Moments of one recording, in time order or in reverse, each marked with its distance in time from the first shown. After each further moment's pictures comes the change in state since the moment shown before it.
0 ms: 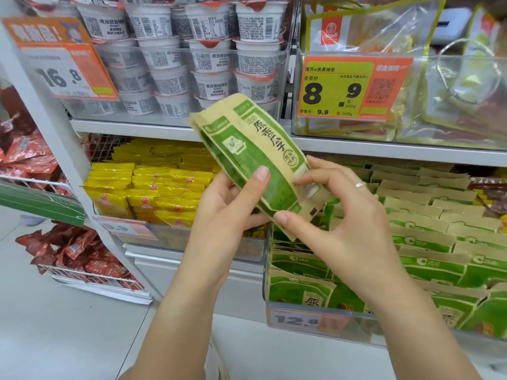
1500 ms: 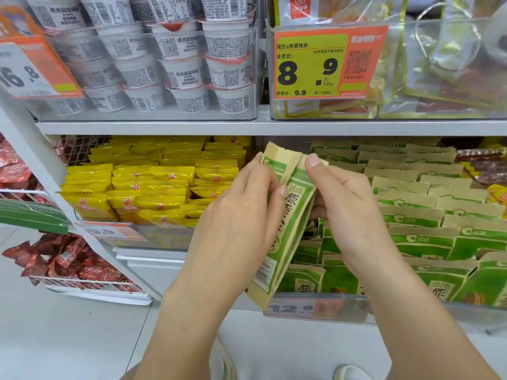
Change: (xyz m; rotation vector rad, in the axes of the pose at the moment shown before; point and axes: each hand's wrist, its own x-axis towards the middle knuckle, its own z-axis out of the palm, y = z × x) left_hand -0.009 -0.012 0.013 1.271 -0.082 0.505; right_hand 0.004 -0.001 0.000 0.669 -0.011 0.448
